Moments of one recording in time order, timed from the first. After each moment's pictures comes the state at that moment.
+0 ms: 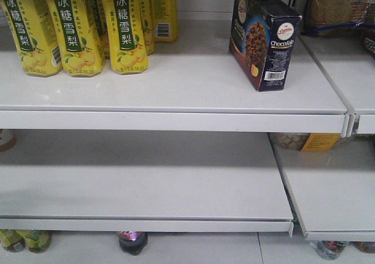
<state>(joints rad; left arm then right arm) 0.04 -0.01 0.03 0.10 0.21 -0.30 0.10 0.26 -0.56 -0.45 0.46 0.38</state>
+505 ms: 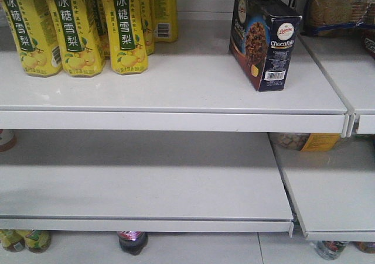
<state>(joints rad) 0.04 -0.01 0.03 0.10 0.21 -0.30 -0.09 0.19 -0.22 -0.11 0.12 0.10</state>
